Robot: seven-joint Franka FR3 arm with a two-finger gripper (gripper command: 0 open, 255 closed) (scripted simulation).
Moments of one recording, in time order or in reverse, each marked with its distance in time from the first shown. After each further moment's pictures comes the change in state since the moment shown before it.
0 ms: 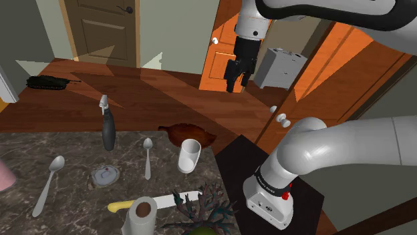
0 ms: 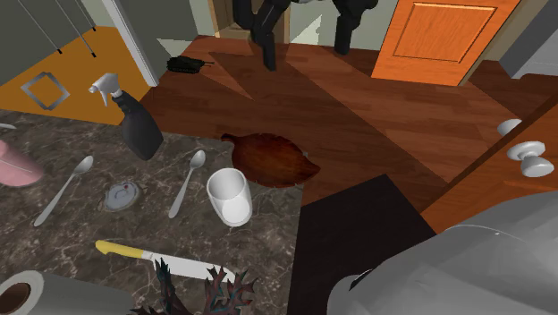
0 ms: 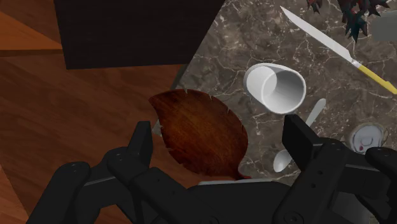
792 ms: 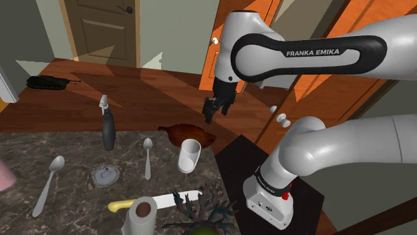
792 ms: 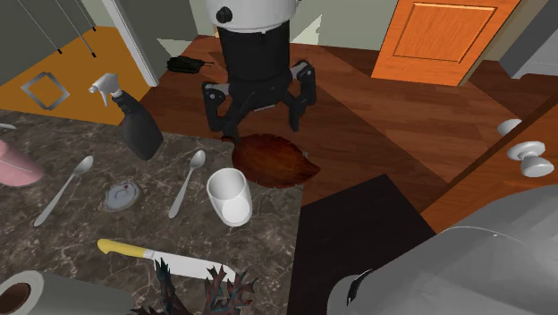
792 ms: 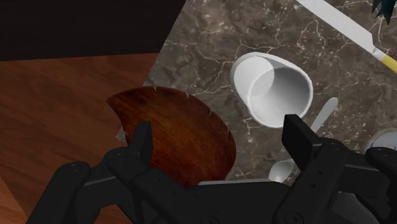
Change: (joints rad) arm 0.062 0.001 0.144 -0.304 0.101 0.387 0.113
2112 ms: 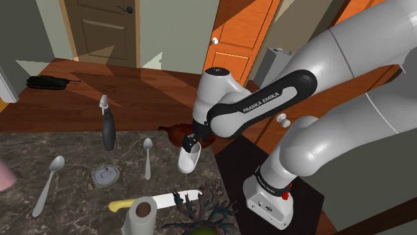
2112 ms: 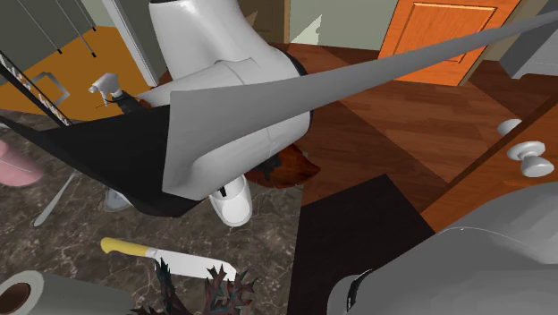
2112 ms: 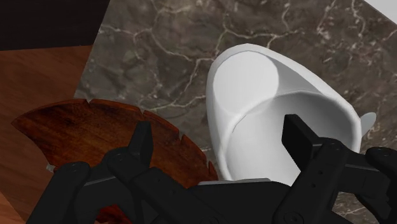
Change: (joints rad) arm 0.028 0.371 0.208 -0.179 0.083 0.629 0.136
